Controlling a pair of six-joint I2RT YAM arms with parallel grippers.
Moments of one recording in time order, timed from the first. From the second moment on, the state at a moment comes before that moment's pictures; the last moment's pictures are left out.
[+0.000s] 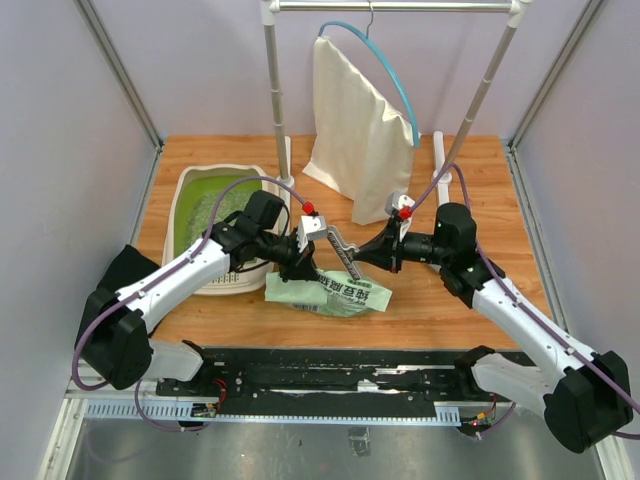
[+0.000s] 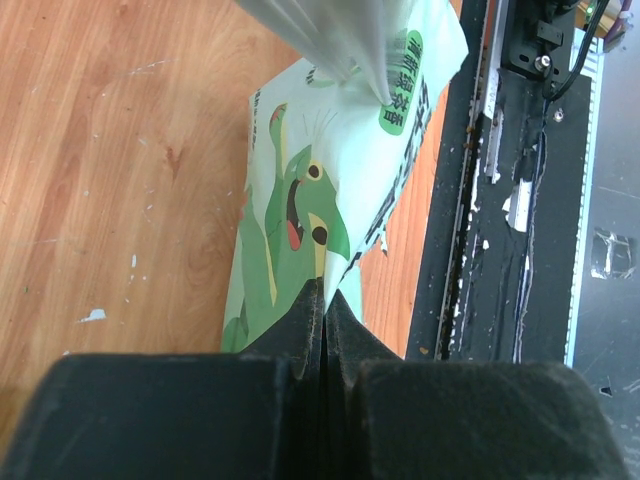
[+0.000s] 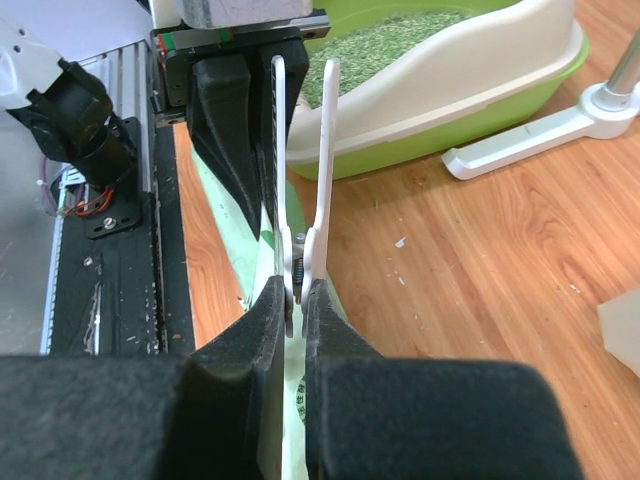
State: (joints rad) left arm -0.59 1.33 0.98 -0.50 0.76 0.35; right arm 0.46 1.02 0.70 0.09 -0.84 -0.03
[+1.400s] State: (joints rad) left arm -0.59 1.30 0.98 -0.49 0.69 0.29; right arm 0.49 1.15 0.73 0.25 -0.74 0.24
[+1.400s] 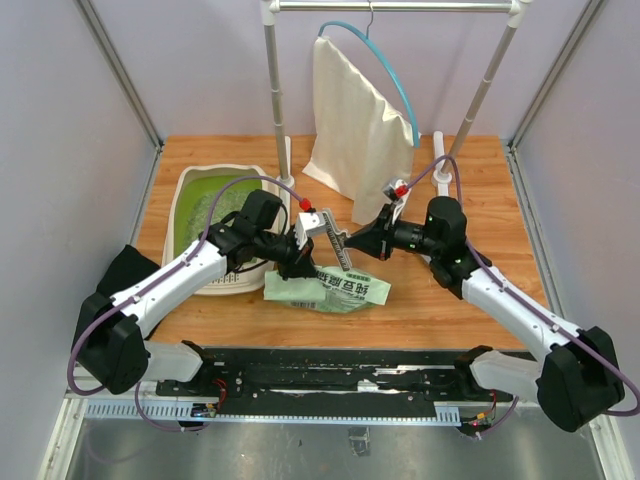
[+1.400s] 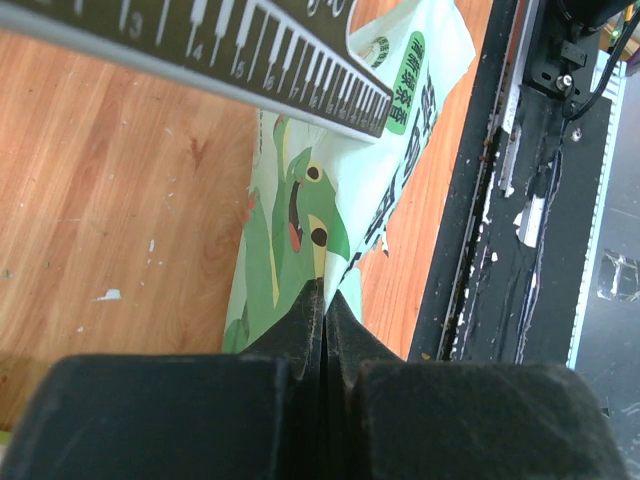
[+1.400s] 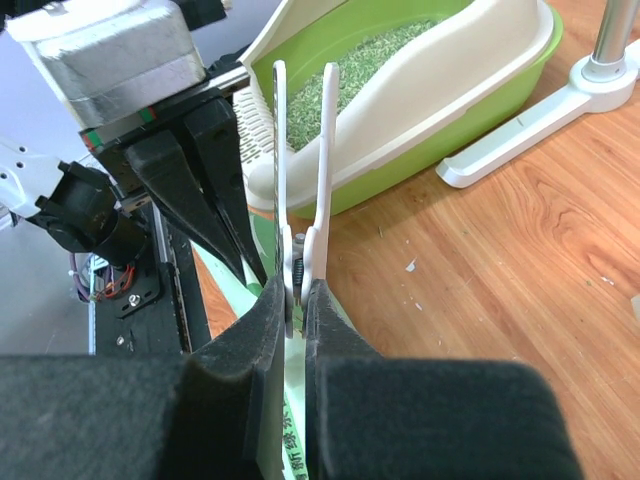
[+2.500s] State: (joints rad) left arm -0.59 1.58 1.12 -0.35 0.78 0.23; right arm 0.37 0.83 0.72 -0.10 -0.48 0.09
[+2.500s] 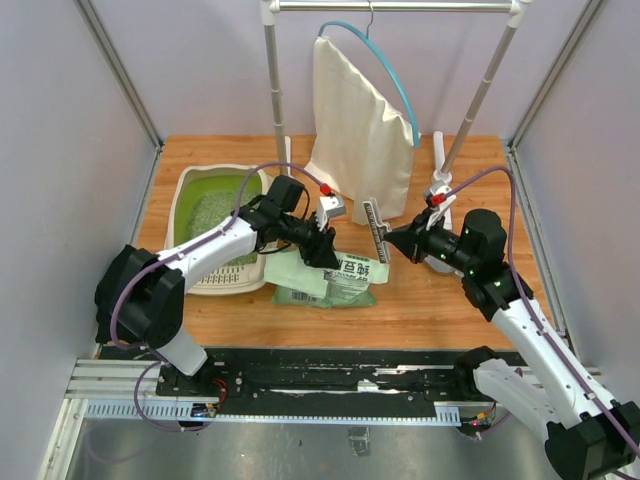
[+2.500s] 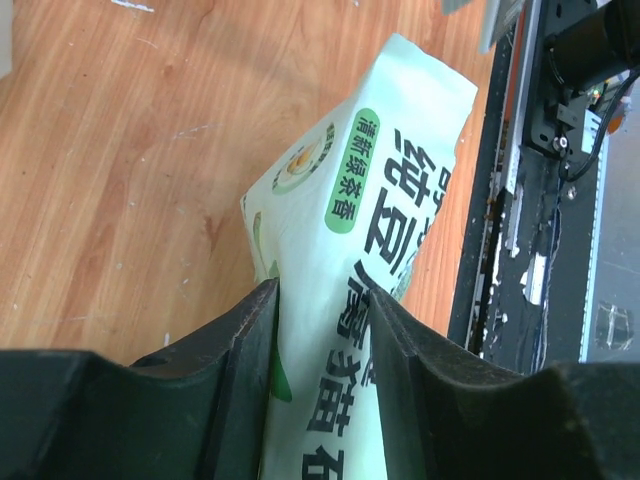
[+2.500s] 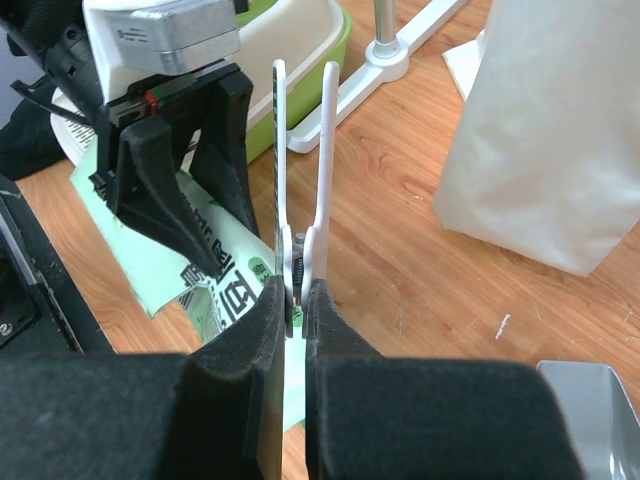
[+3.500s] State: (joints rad) left arm -0.59 1.56 1.10 -0.36 0.79 0.16; right arm 0.35 1.12 0.63 0.40 -0.75 0.30
